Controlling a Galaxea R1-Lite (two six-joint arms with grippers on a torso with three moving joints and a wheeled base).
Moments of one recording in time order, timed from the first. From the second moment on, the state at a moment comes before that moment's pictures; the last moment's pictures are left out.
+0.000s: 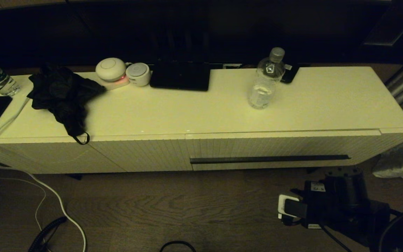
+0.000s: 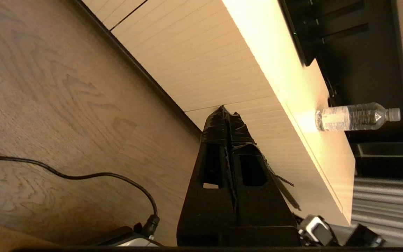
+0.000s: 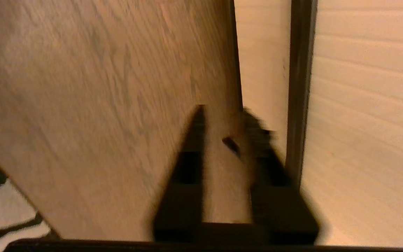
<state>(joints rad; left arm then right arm) 0.00 0.00 0.00 -0.02 0.02 -0.99 0.38 1.89 -0.42 -0.92 -0.16 -1.17</state>
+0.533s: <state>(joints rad) 0.00 0.00 0.00 -0.02 0.02 -0.99 0.35 1.97 -0.46 -0.94 -0.04 -1.22</state>
